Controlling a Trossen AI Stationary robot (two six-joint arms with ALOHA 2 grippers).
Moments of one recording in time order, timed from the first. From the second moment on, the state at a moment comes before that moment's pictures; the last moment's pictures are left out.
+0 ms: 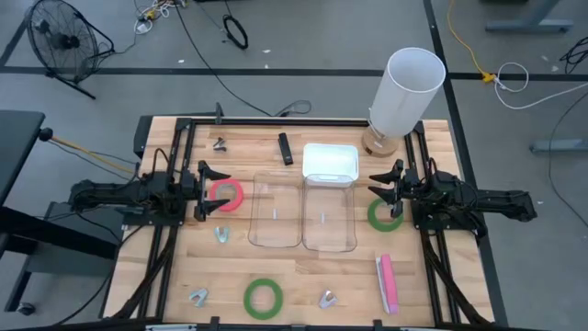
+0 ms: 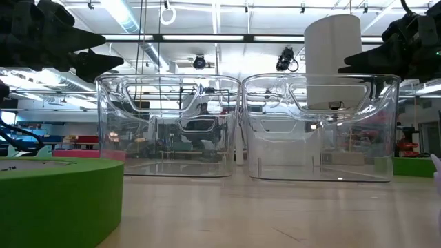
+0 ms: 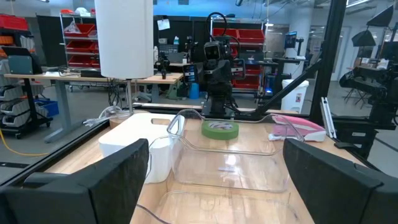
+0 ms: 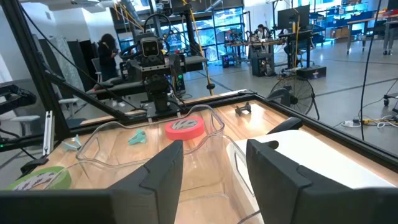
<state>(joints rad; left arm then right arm) -0.03 0.01 0.01 0.09 -0.13 -0.04 -0.06 0.02 0.02 0.03 0.12 0.14</state>
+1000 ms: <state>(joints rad) -0.03 0.01 0.01 0.09 -0.13 -0.04 -0.05 0.13 0.25 -0.37 0.11 0.40</state>
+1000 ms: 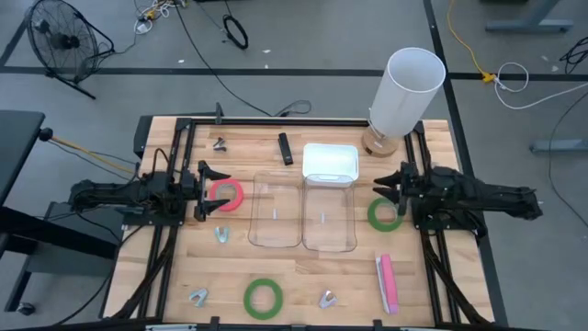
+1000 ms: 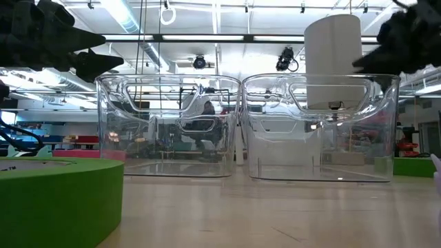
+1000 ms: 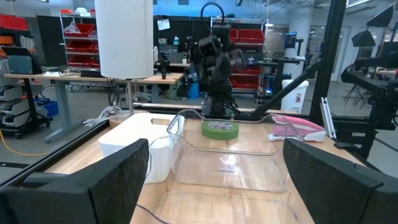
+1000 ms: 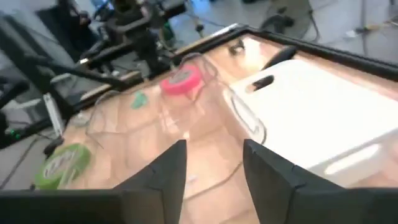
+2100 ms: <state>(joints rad) -0.03 0.01 0.01 0.12 -0.13 -0.15 0.06 1.16 0.70 -1.00 -0.05 0.57</state>
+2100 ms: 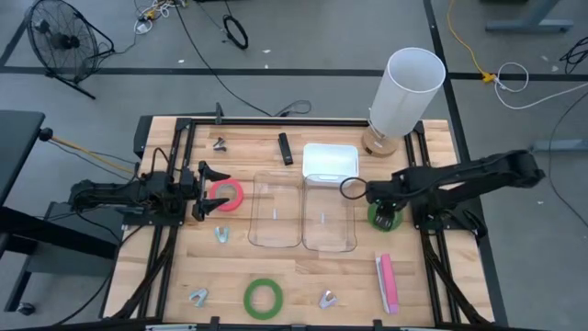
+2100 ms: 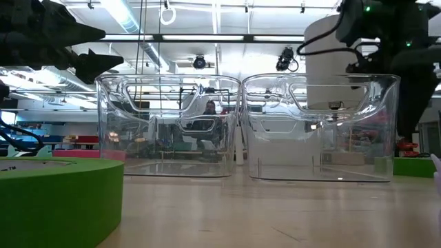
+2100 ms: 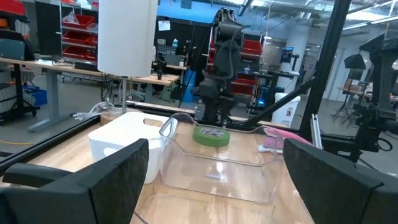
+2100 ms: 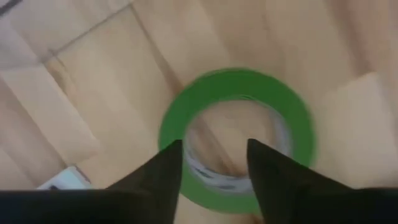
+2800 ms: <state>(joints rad) -0.03 0.01 0.01 0.12 -0.13 -0.15 0.06 1.19 0.53 -0.74 -0.08 0.62</state>
